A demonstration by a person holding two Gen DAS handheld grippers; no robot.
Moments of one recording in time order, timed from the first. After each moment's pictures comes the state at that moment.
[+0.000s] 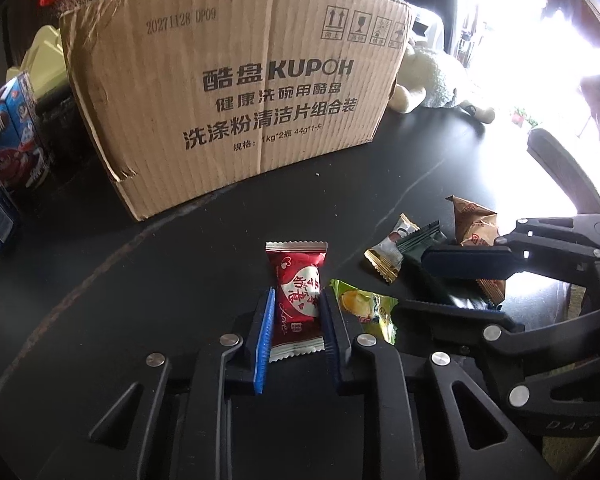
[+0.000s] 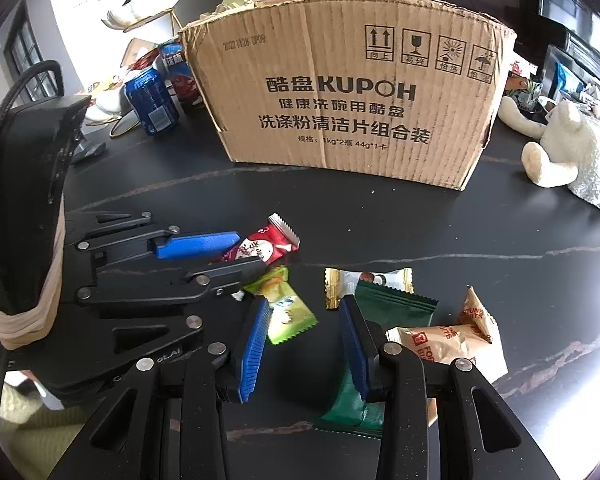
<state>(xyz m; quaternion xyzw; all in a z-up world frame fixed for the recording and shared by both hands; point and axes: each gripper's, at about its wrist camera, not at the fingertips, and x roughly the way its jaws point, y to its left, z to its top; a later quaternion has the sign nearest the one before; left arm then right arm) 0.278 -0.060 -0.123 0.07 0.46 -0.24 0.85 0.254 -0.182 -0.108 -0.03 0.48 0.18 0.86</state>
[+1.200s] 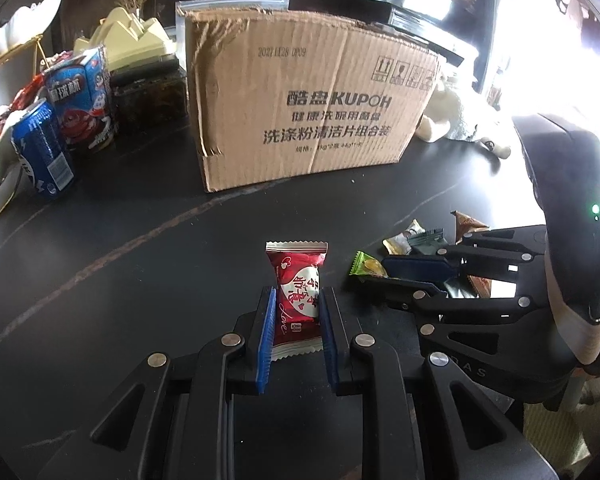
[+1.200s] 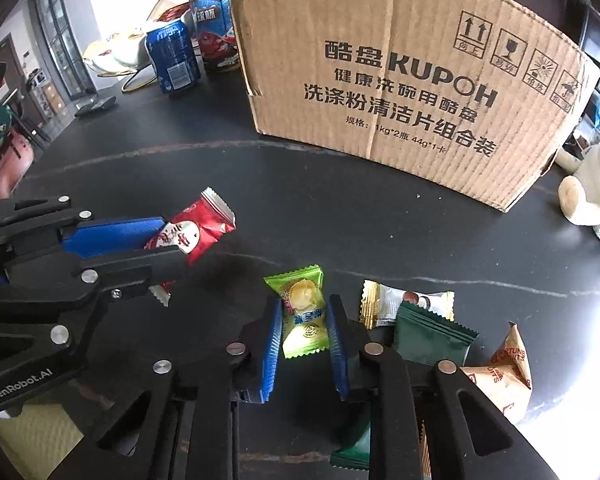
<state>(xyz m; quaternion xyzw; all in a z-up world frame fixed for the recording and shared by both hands) 0.241 -0.022 -0.096 0.02 0.45 -0.18 0.88 0.267 -0.149 -0.128 -0.10 0.48 0.21 0.84</state>
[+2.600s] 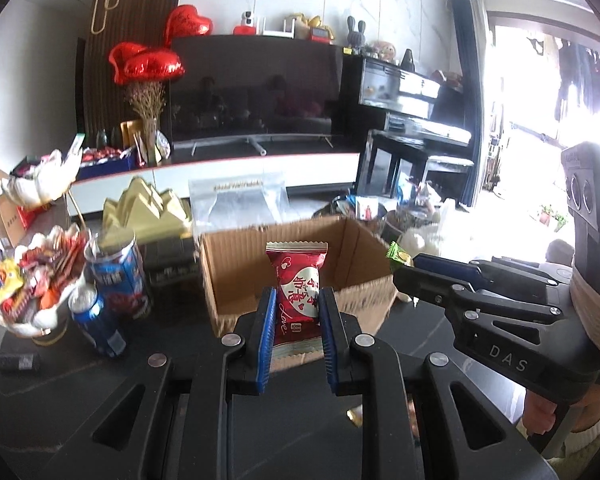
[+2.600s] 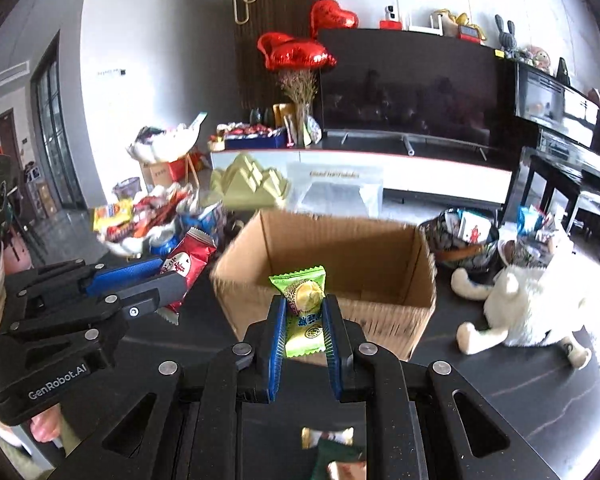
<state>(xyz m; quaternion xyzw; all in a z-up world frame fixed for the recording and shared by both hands) 0.266 -0.036 0.078 0.01 0.27 -0.16 0.95 0.273 -0.197 0.070 -0.02 0.28 0.17 0.95</state>
